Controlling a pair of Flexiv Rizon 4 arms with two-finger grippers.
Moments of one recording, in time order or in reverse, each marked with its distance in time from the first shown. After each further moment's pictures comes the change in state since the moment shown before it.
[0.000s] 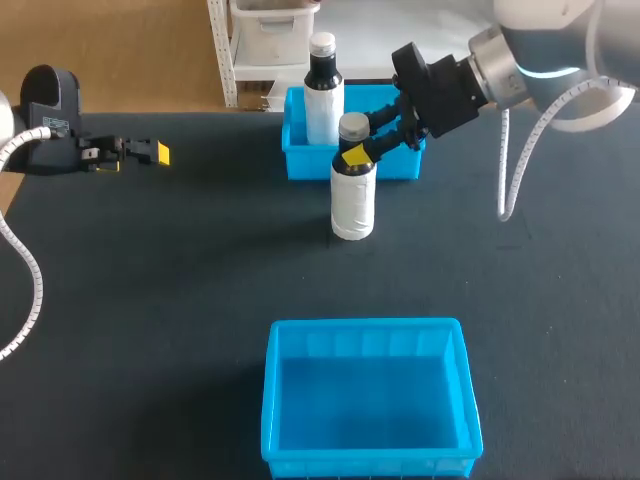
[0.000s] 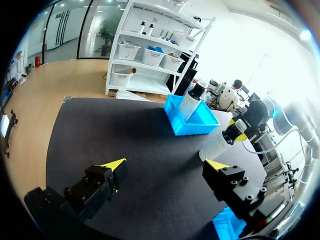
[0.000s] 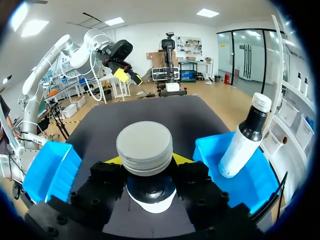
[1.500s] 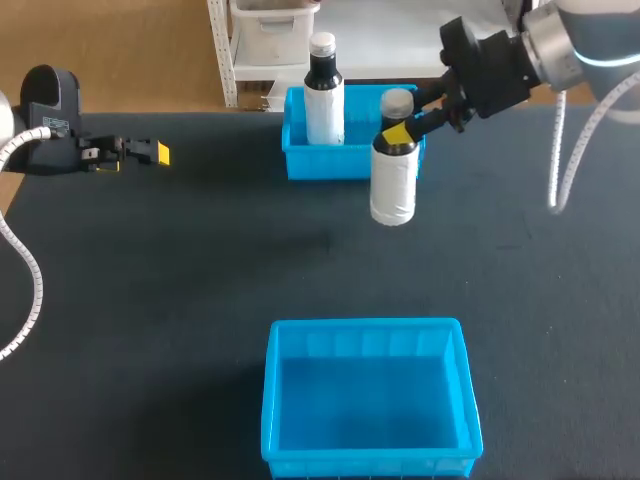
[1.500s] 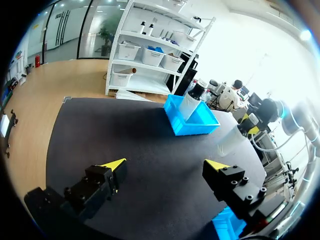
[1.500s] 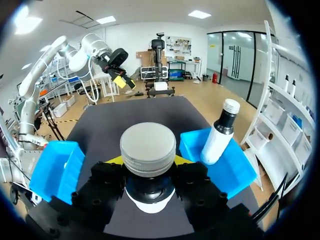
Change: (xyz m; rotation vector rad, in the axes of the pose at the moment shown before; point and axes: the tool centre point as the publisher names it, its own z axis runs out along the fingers) left arm 0.000 0.000 0.000 0.000 0.000 0.000; right arm -0.003 0.008 -0.072 0.124 0.016 0.014
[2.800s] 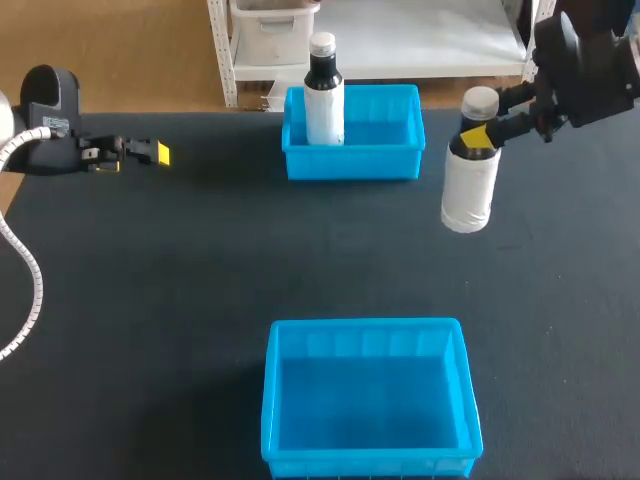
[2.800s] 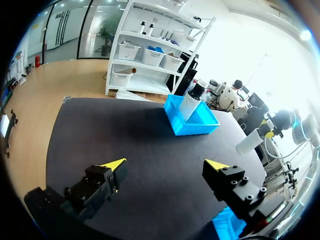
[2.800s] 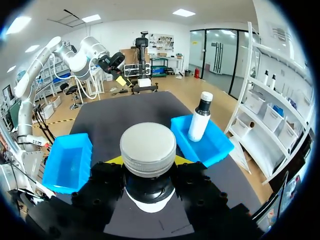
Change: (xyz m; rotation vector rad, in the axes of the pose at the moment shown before) left arm 0.000 0.000 0.000 0.000 0.000 0.000; right arm 0.023 0.041 -0.095 0.152 0.037 0.054
